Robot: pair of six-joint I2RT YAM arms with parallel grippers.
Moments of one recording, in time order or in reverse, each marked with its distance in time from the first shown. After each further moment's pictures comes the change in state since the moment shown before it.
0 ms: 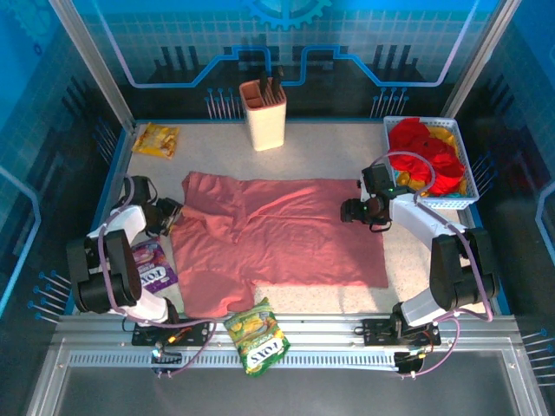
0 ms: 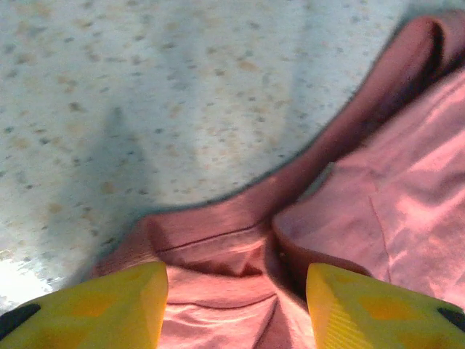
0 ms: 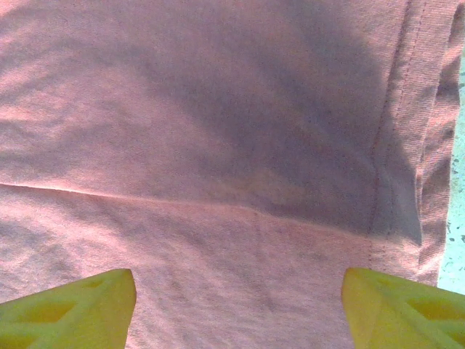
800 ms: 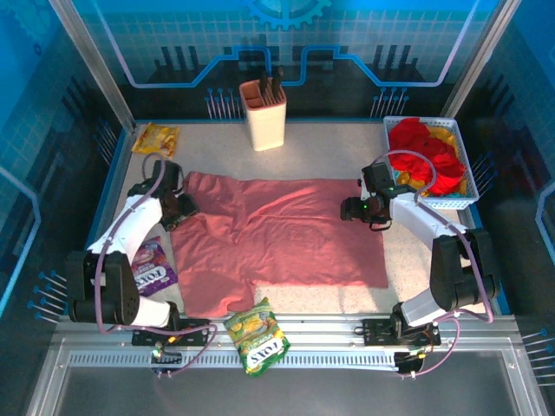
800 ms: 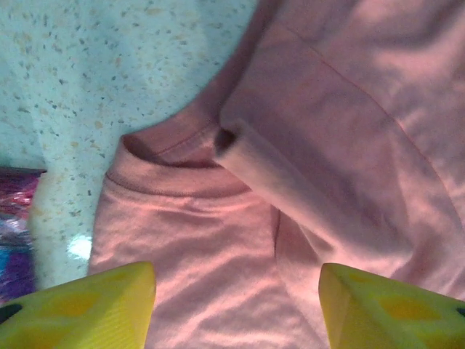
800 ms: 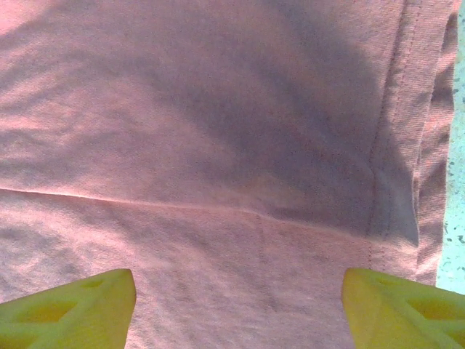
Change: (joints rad) left arm -0.263 -0.101 0.166 -0.347 -0.283 0.221; right arm 0.000 -0.002 0.013 -0.006 -0.002 0.015
